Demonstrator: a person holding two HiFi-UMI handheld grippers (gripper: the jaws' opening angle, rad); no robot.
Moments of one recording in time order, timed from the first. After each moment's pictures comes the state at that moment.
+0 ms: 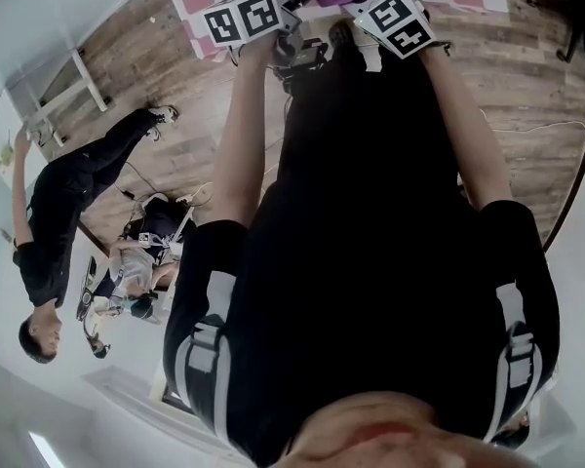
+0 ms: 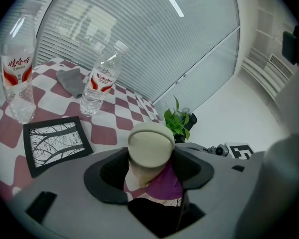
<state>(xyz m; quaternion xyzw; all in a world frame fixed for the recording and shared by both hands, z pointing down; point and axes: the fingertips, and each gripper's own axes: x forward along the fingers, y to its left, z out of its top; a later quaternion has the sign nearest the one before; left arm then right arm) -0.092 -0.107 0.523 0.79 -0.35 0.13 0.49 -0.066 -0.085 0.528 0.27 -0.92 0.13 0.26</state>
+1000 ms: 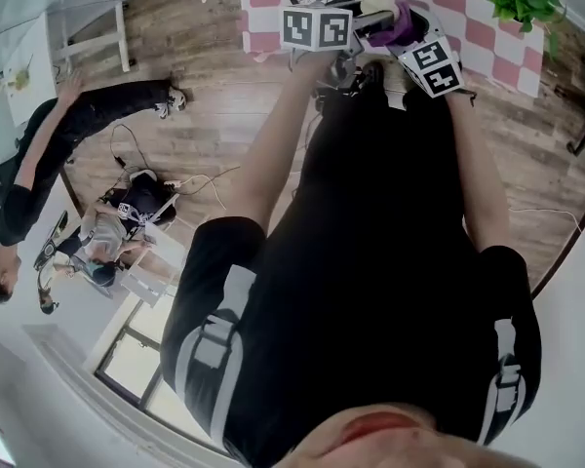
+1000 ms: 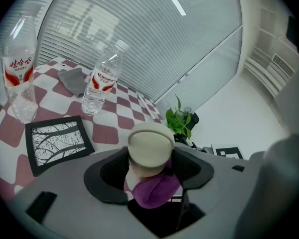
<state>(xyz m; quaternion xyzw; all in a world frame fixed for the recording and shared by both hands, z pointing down) -0.095 -0.108 0.520 0.78 -0.36 0.14 0.49 -0.088 -0.092 0.562 0.23 -0.92 0.12 0.28</state>
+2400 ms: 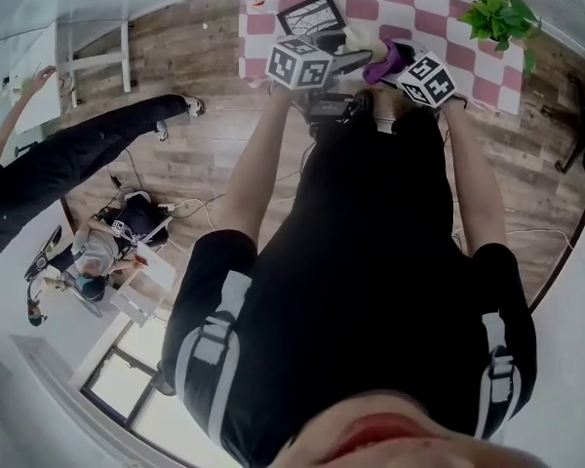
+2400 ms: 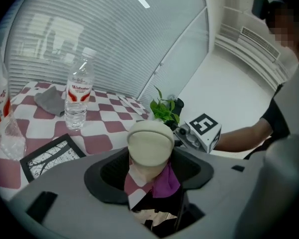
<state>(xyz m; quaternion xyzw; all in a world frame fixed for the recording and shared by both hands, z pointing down) -0.098 -0.086 0.516 0.86 -0.29 0.19 0.38 -0.079 -0.068 0.584 0.09 -0.93 0.19 0.30</state>
